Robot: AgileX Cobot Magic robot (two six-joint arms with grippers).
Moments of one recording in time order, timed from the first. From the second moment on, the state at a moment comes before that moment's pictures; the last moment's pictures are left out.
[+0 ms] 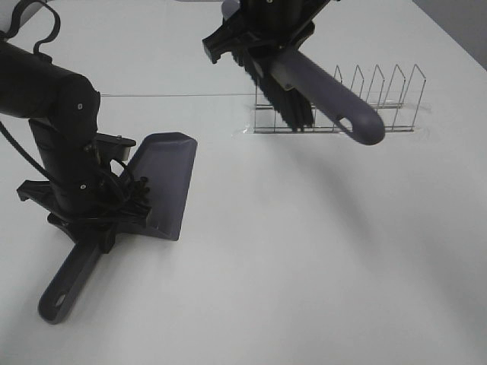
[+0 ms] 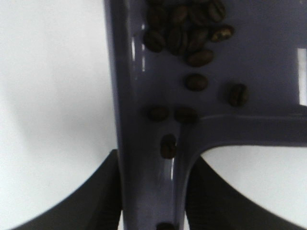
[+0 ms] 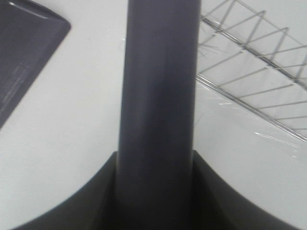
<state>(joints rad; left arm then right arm) -0.38 2.06 -1.17 0.06 0.77 -0.29 0.69 2.10 -2.01 -0.34 1.19 0.24</state>
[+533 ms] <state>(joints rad) -0.38 2.06 -1.17 0.05 0.77 -0.29 0.42 1.96 -1.81 -0.27 1.22 0.25</state>
